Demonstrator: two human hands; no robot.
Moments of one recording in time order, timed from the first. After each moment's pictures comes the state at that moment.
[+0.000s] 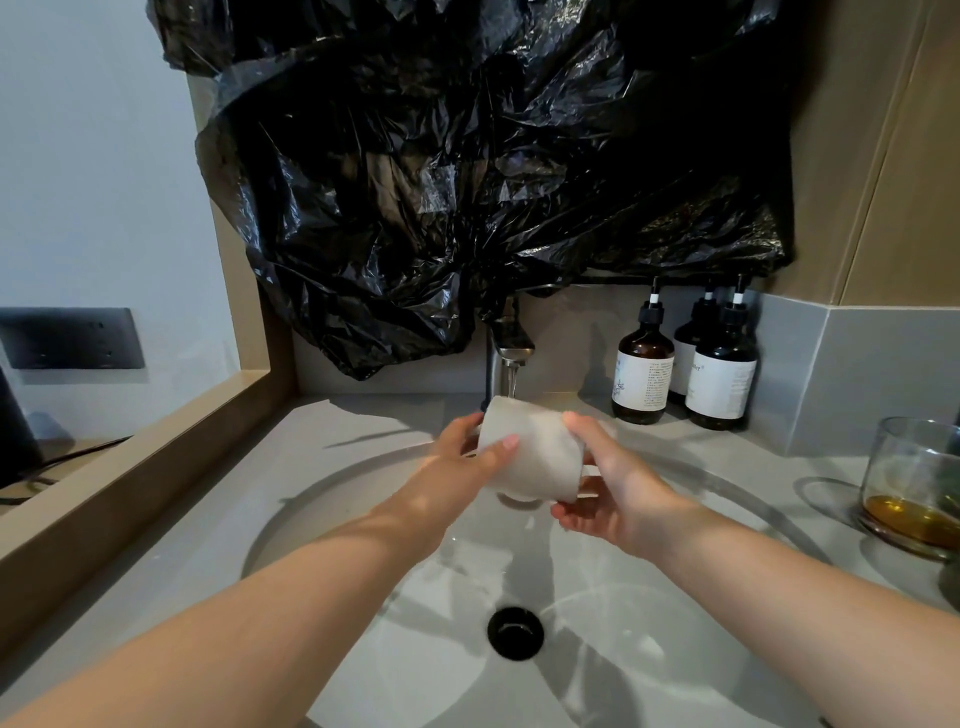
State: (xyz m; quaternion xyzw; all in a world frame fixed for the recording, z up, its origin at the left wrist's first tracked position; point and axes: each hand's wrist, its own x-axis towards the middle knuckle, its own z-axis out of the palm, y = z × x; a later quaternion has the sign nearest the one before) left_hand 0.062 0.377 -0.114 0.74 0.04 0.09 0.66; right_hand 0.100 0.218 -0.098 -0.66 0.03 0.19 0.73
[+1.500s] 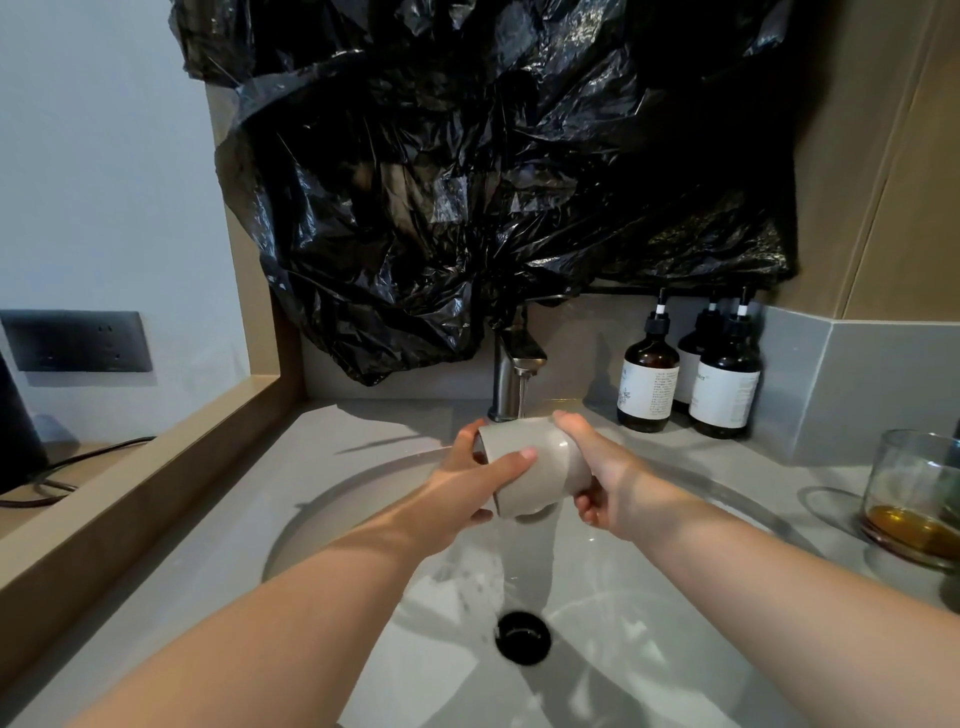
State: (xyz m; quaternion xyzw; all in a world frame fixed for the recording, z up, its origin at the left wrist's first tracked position) left_hand 0.078 0.389 -0.121 0.73 0.05 0.01 0.68; right_hand 0.130 0.236 -0.103 -0.73 0.09 0.16 0.65
